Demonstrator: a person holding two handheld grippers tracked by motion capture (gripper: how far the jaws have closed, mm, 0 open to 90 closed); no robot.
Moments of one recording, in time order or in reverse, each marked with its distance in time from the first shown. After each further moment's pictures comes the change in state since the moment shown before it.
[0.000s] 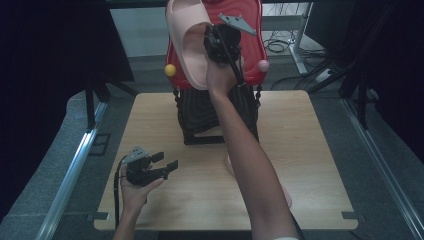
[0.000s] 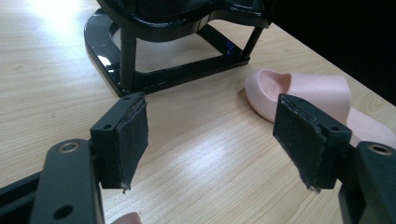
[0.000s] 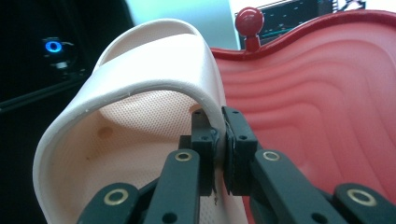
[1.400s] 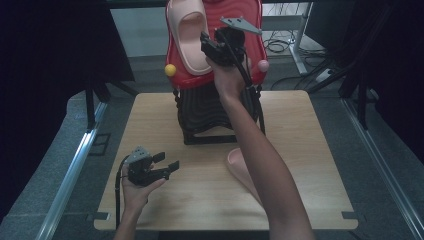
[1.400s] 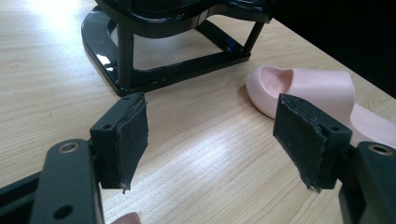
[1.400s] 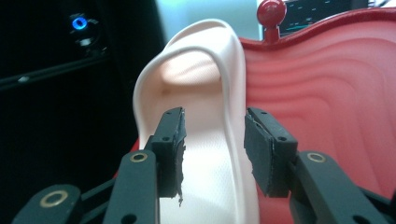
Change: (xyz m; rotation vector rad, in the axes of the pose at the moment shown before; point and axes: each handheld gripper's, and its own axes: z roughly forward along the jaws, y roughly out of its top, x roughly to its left) left arm -0.001 -0.001 0.003 0.009 0.006 0.014; right arm -0.015 -0.002 -0.025 0.066 0.128 -0.088
